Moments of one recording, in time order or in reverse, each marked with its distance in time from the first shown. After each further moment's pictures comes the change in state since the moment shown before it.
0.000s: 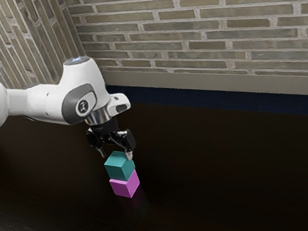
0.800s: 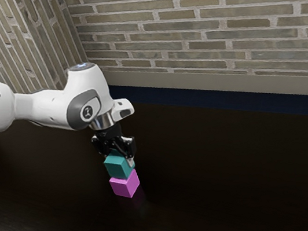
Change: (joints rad) arm 0.001 0.040 -0.011 0.003 0.006 0.029 -0.024
